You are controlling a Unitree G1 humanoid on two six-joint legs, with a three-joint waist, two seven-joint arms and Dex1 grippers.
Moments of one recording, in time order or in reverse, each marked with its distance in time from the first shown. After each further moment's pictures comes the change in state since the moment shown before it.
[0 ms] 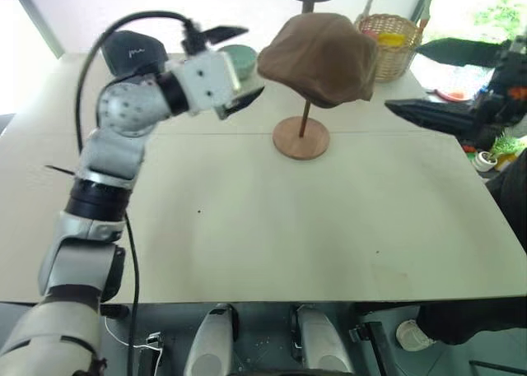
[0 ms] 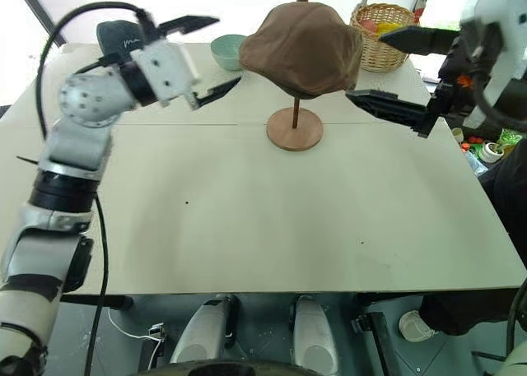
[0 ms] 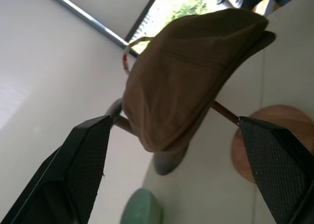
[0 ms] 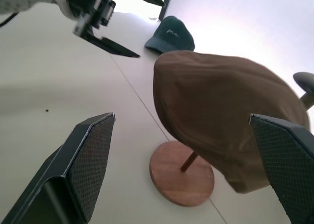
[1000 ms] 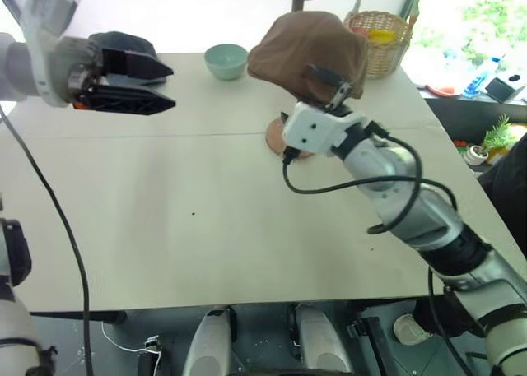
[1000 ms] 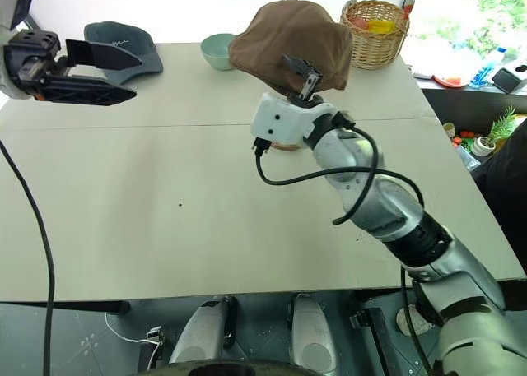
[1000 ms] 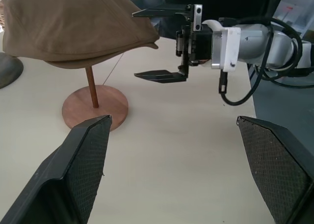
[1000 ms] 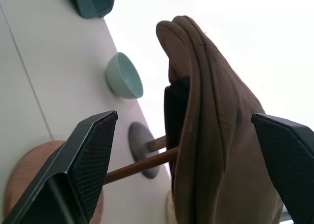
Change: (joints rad) left arm -0.229 0.331 0.059 0.207 -0.390 0.839 -0.606; right arm -0.143 0.509 0.812 0.120 -1.148 -0.380 -0.743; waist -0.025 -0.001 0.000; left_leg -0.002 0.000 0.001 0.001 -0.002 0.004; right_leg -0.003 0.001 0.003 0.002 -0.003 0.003
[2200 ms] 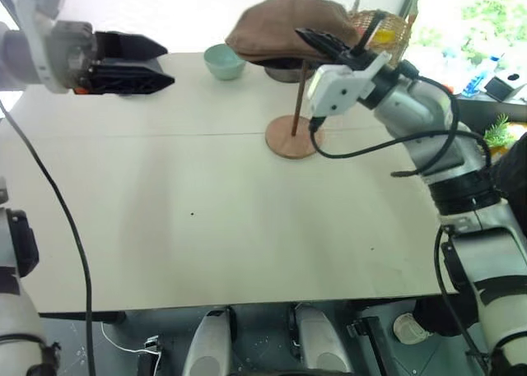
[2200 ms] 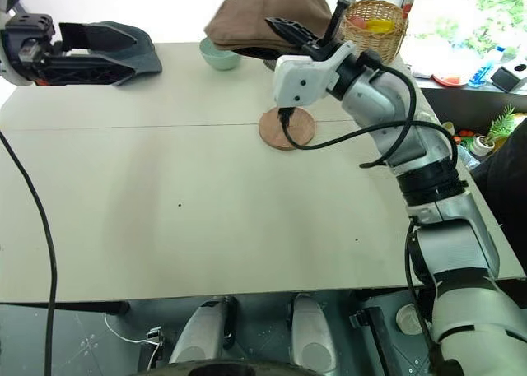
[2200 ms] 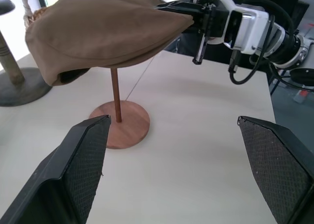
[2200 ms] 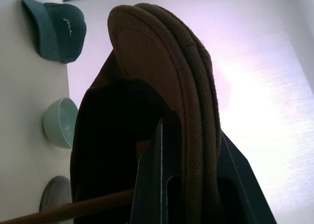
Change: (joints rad) left arm -0.049 -0.020 0.064 0.057 0.015 -0.005 0.086; right arm -0.291 -0.057 -0.235 0.688 -0.010 -0.941 0.134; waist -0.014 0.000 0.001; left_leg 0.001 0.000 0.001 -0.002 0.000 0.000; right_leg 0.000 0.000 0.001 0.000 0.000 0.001
